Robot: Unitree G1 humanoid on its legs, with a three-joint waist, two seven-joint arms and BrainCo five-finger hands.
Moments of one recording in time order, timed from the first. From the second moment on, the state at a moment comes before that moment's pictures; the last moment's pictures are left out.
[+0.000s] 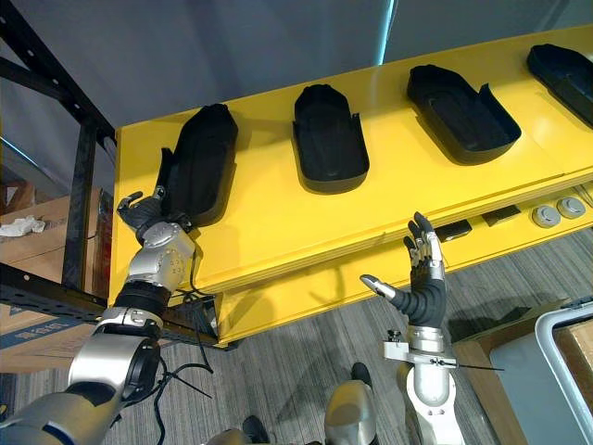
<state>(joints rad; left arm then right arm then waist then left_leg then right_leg) -0.79 0.27 0.03 0.77 -0.54 0.06 0.90 0.23 -0.19 0.07 -0.23 0.11 -0.49 -0.20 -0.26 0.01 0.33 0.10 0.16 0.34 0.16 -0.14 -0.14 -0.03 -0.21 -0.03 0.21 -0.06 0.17</state>
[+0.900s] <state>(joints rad) -0.39 0.17 -0.07 -0.02 -0.36 -0.18 0.66 0.25 -0.17 0.08 -0.23 0.08 -0.54 -0.24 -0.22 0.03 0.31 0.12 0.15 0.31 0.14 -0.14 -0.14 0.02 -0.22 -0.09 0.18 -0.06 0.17</state>
